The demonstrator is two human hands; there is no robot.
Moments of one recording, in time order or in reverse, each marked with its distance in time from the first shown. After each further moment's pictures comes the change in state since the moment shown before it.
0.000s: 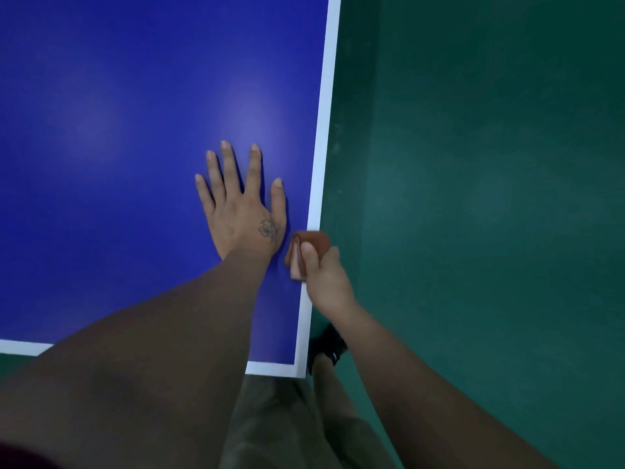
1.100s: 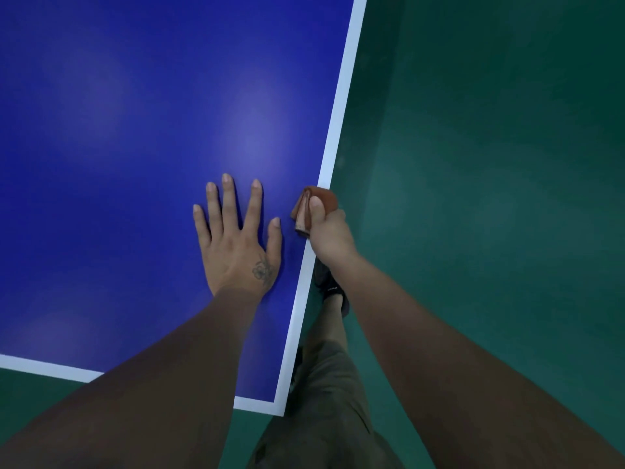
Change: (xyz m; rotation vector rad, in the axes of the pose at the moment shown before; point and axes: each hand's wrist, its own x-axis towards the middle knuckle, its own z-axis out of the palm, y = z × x) left_hand 0.002 -0.001 0.008 0.016 0.030 0.022; right_hand 0.086 -0.103 -0.041 -0.067 0.033 0.020
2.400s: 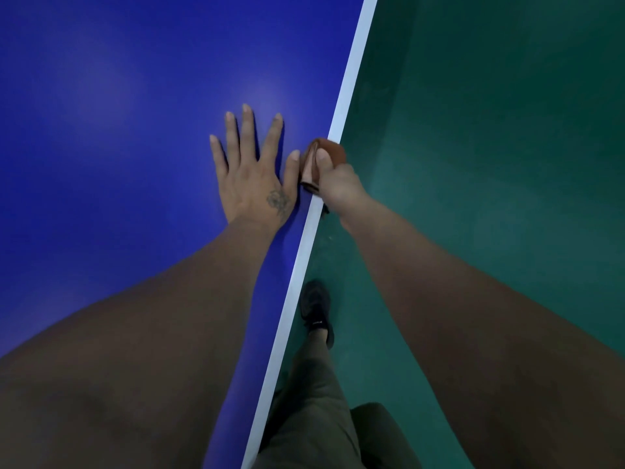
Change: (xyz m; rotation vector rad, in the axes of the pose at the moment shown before) left_hand 0.238 0.098 -0.012 -0.060 -0.070 -0.041; right_hand 0.133 -0.172 -0.085 -0.019 -0.010 -0.074
